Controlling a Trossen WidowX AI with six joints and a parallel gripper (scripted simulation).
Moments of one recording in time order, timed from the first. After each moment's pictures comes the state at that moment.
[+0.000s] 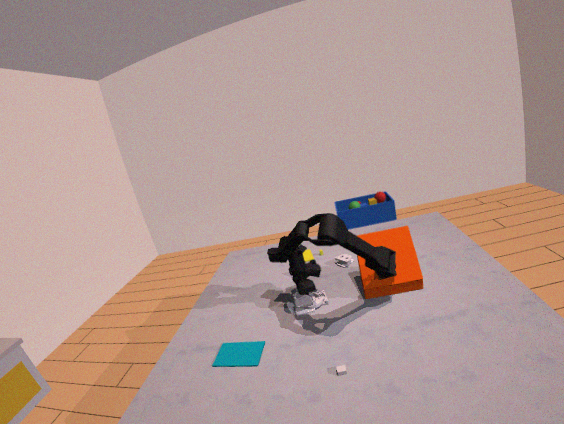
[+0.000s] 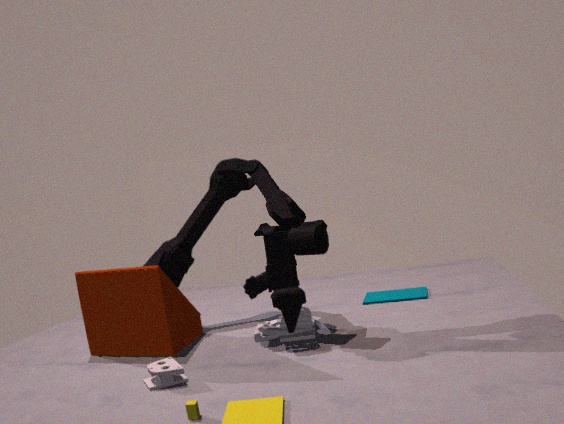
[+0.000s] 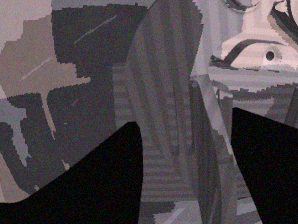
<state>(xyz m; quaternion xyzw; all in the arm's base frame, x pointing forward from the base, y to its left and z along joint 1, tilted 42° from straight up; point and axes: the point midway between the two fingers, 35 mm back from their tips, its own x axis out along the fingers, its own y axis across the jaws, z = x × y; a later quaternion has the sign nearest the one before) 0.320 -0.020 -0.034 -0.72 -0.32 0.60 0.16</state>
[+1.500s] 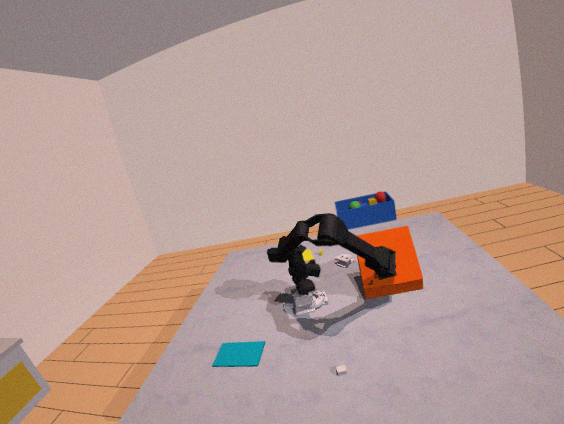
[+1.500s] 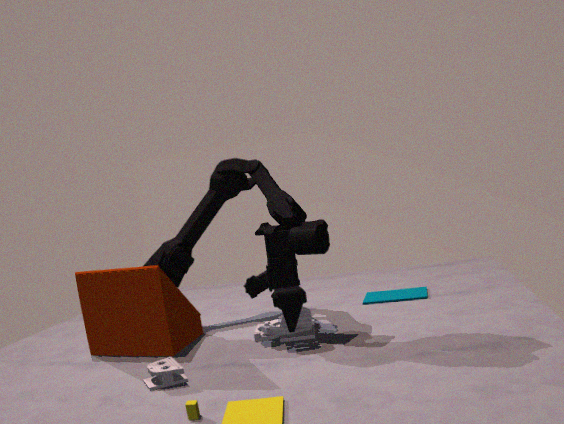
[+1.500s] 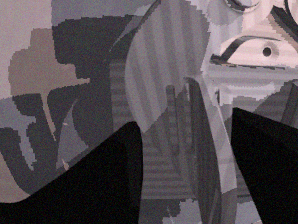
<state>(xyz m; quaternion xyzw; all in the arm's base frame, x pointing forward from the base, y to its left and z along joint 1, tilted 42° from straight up) 0.321 -0.020 -0.031 -0.72 -0.32 0.60 0.16</state>
